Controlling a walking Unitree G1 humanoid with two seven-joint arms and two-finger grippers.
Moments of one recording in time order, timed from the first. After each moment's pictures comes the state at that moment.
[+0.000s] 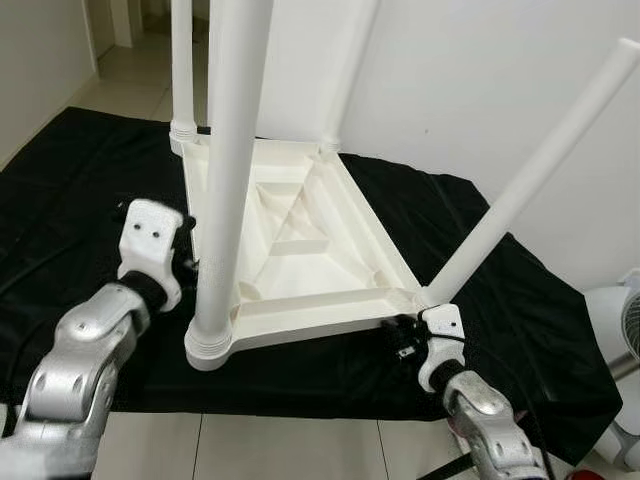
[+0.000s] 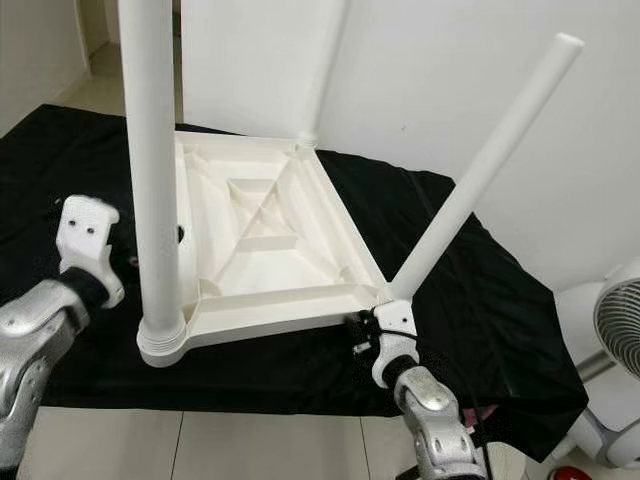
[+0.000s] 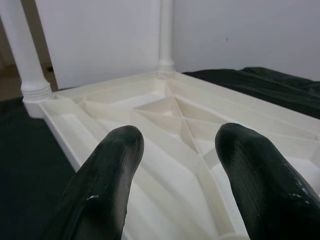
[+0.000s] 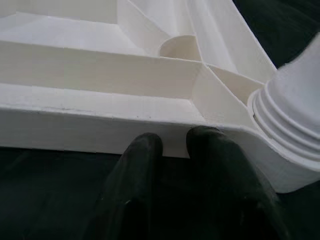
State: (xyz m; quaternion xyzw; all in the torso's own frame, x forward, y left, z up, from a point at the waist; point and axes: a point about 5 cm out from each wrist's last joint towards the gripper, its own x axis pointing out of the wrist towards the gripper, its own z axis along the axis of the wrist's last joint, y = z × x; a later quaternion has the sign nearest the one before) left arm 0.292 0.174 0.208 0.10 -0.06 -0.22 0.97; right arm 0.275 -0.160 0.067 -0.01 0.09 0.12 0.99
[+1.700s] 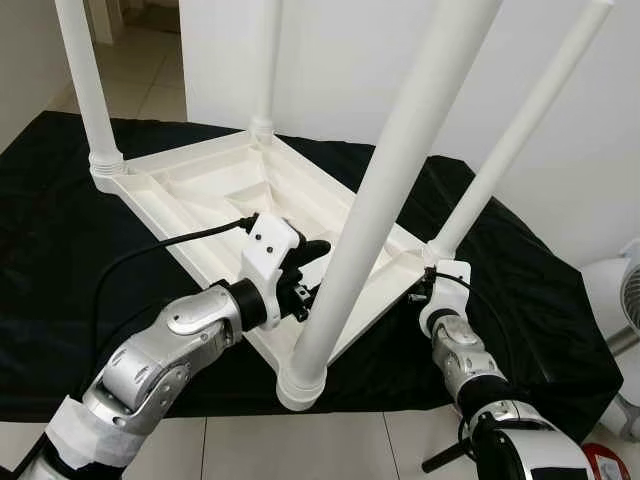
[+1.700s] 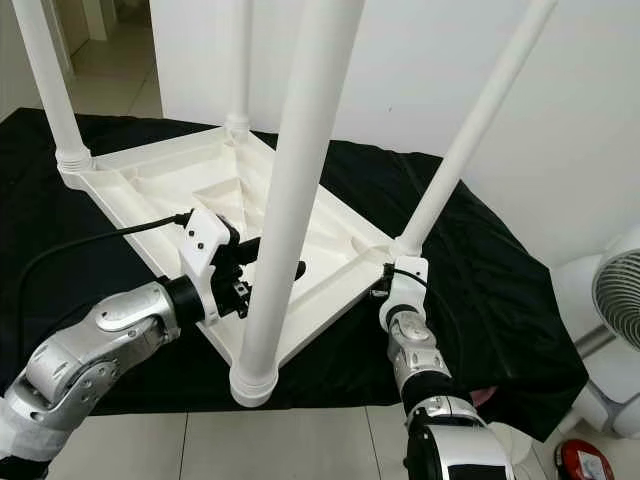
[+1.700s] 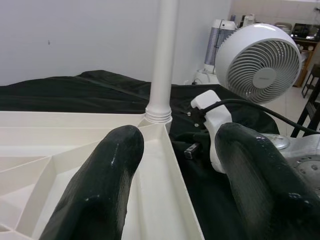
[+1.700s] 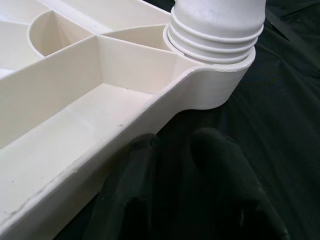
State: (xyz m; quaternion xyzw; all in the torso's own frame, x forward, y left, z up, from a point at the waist) left arm 0.256 0.070 0.209 0.01 -0.04 -0.49 0.87; right arm 0.353 -0.180 0.076 0.02 0.12 -0.06 0.99
